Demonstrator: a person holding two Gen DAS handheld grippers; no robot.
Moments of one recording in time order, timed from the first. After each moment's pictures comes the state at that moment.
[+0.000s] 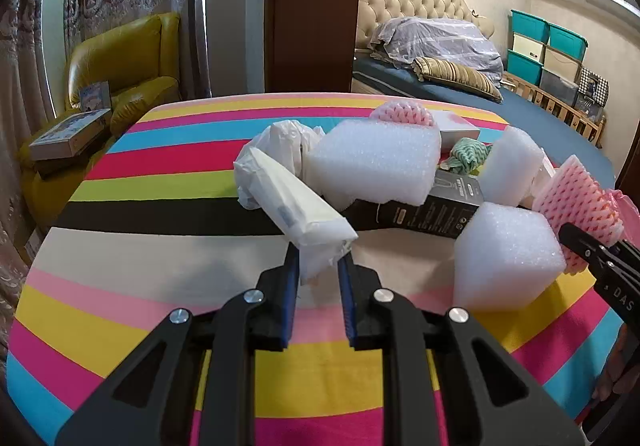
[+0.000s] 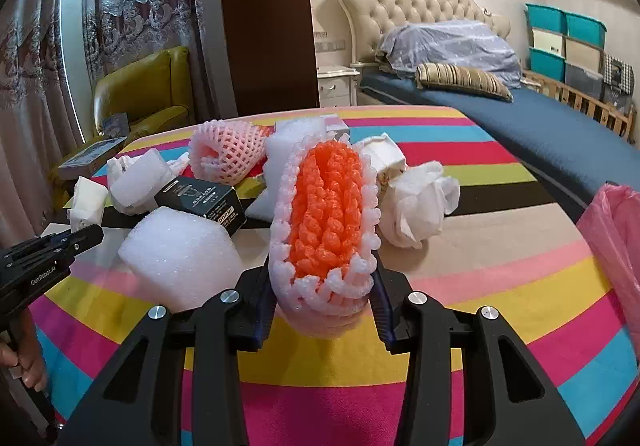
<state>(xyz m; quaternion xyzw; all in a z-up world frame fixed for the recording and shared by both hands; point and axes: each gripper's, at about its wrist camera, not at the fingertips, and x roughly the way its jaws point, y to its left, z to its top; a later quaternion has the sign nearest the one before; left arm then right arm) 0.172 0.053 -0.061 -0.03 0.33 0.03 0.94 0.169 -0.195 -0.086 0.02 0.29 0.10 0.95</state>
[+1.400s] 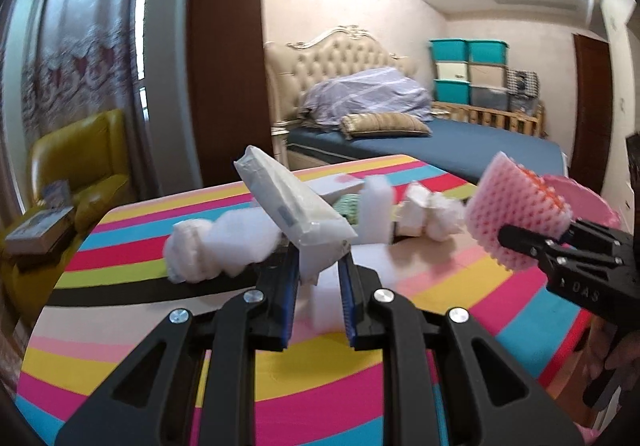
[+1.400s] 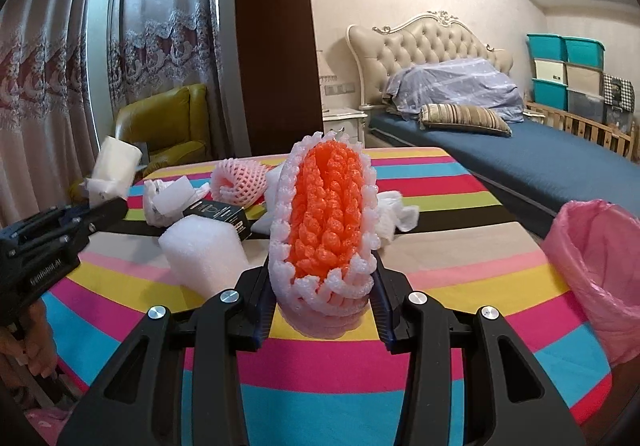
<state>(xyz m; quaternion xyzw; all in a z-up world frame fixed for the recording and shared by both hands) 0.105 -0.034 -0.018 0.05 0.19 -0.08 0.98 0.095 -0.255 -0.063 0.04 0.22 0.13 0.97</state>
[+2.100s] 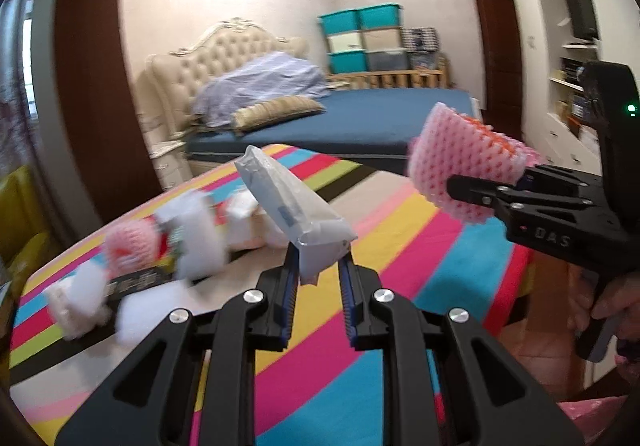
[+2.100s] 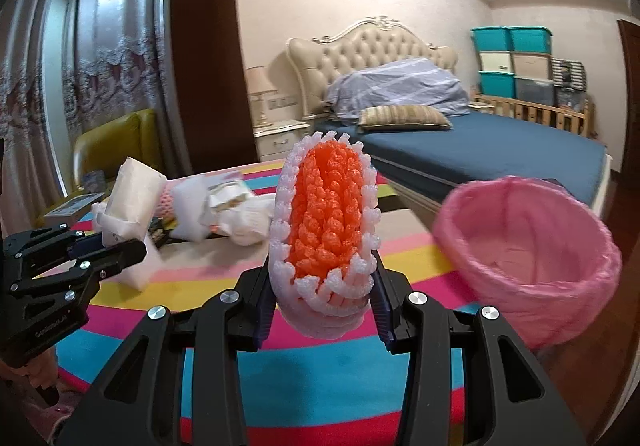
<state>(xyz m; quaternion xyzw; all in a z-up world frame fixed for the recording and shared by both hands) 0.112 -0.166 -0.029 0.14 0.21 -0.26 0.93 0.065 -0.367 -0.064 0.07 0.21 0.03 0.98</state>
